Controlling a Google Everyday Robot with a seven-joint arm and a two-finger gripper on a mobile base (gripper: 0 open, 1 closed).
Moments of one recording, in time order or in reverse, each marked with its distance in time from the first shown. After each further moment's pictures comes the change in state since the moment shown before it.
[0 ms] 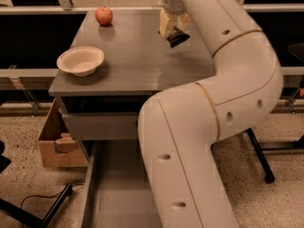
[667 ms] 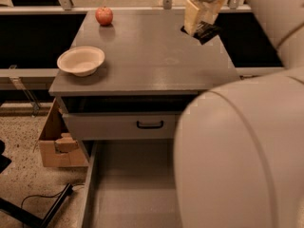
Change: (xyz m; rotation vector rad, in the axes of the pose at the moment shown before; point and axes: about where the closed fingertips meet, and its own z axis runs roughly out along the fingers) arm 0.084 -0.029 -0.085 0.025 0.057 -0.103
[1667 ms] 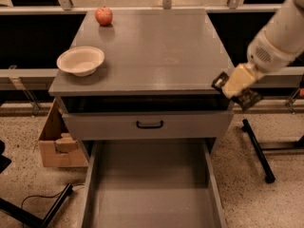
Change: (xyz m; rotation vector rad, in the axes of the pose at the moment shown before) arm 0.179 0.020 0.048 -0.239 -0.131 -0.074
